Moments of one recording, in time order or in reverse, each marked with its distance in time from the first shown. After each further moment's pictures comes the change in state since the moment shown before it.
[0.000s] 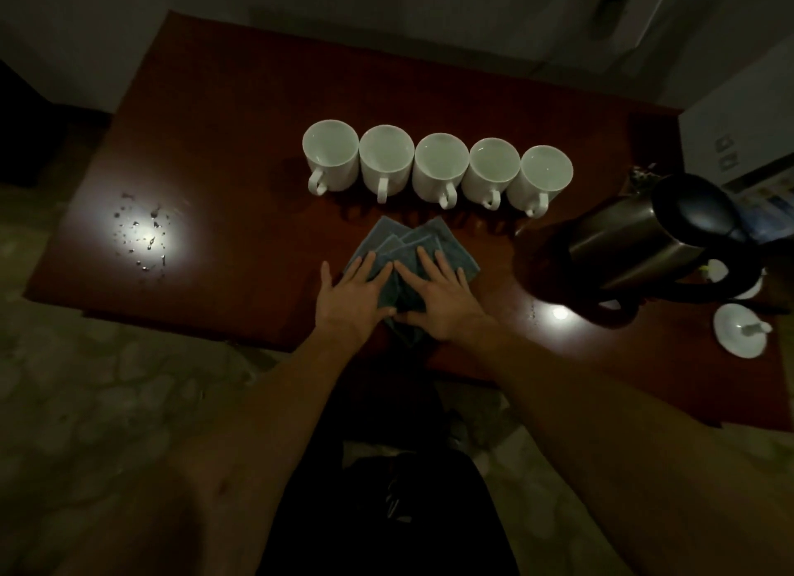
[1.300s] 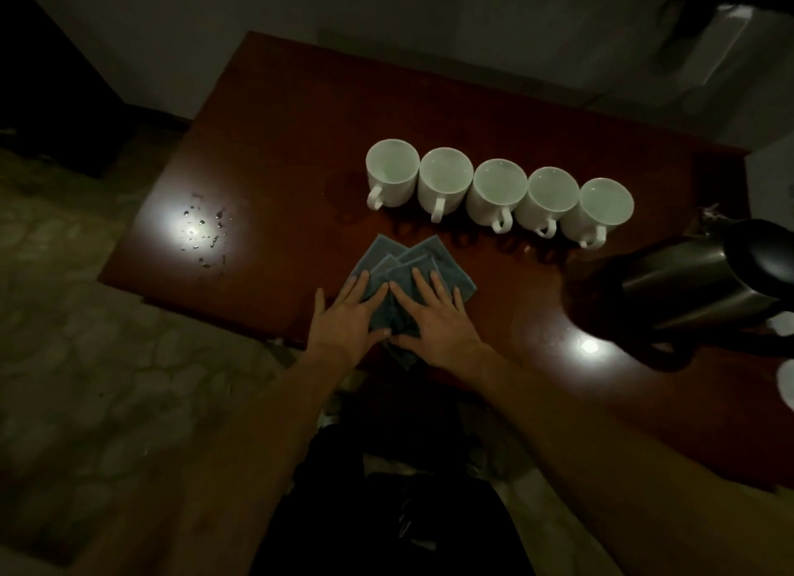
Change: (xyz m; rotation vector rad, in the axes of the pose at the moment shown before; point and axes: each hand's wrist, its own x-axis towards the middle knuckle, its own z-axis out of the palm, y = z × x) left_hand -0.033 -0.066 0.020 -0.121 0.023 -0.094; right_hand 0.024 -0.061 0.023 -0.091 0.010 -0.127
